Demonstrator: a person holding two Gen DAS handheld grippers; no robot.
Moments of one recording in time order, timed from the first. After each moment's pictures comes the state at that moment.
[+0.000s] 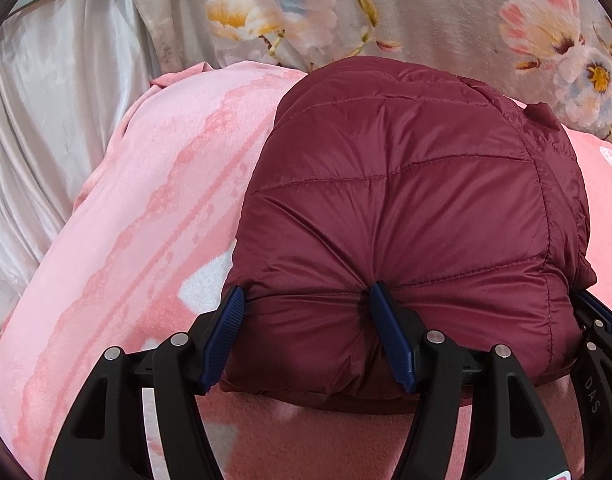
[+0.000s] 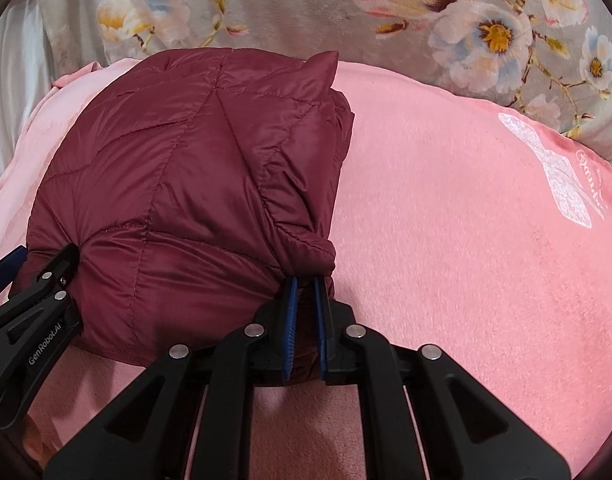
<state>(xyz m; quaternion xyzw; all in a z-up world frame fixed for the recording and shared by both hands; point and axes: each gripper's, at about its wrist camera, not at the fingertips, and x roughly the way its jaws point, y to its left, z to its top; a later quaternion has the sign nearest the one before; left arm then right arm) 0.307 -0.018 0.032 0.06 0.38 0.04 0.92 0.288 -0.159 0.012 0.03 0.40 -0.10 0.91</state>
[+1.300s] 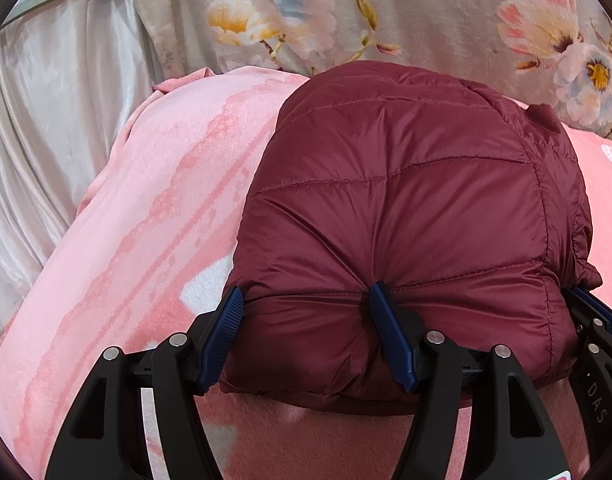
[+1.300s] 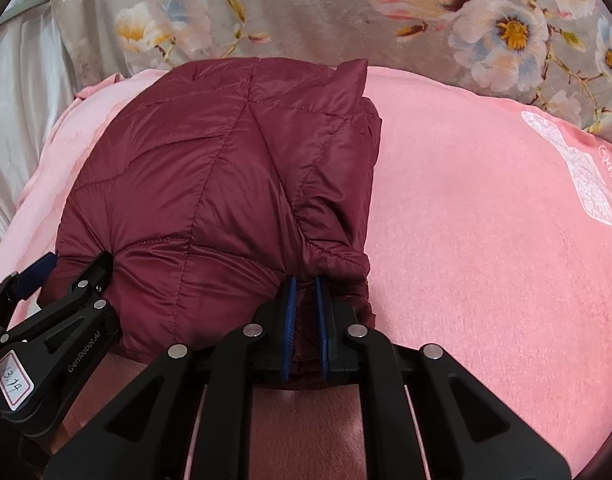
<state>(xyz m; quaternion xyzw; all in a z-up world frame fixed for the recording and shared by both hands) 0.307 -0.019 0.034 0.06 0.37 0.05 0.92 0.283 -0.157 0.019 0.07 0.38 -0.06 0.92</state>
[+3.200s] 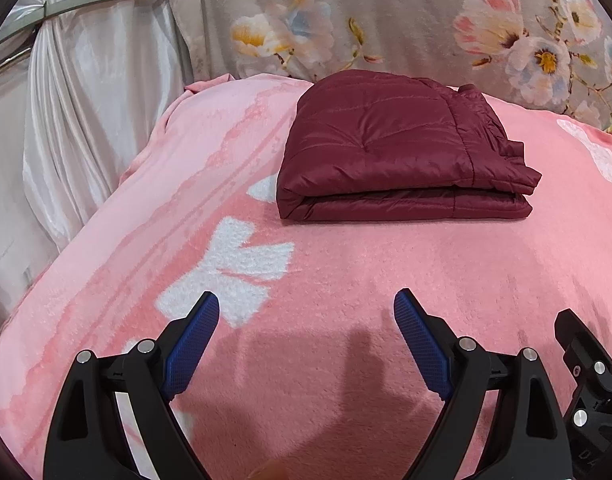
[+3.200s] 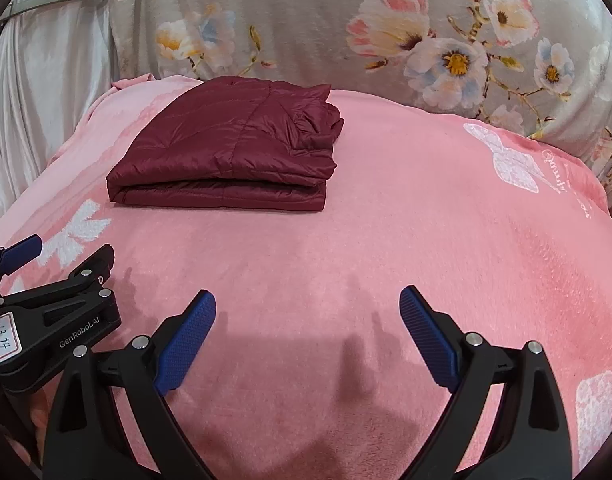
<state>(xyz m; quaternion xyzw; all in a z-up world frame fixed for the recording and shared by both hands) 0.162 -0.011 0.040 0.07 0.35 0.04 0.93 0.118 -0.128 0.028 0.00 0.34 -0.08 0.94</state>
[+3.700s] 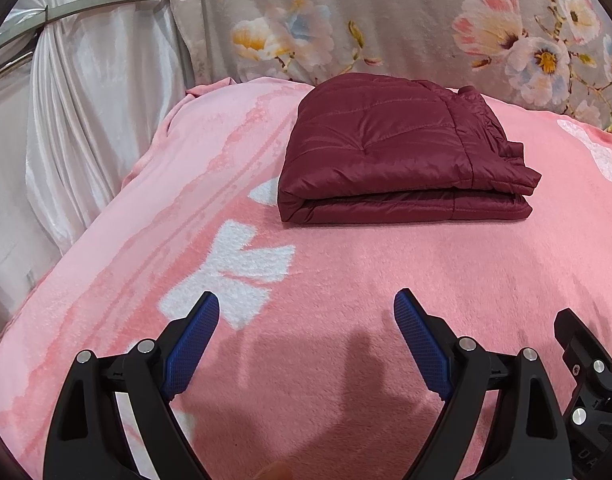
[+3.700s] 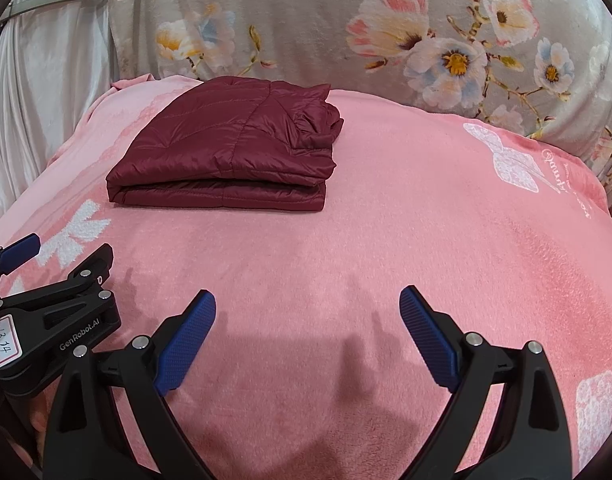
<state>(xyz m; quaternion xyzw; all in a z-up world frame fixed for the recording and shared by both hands) 0.158 -0.013 0.041 0.07 0.35 0.04 0.93 0.118 -0.128 0.028 0.00 0.34 -0.08 0.94</state>
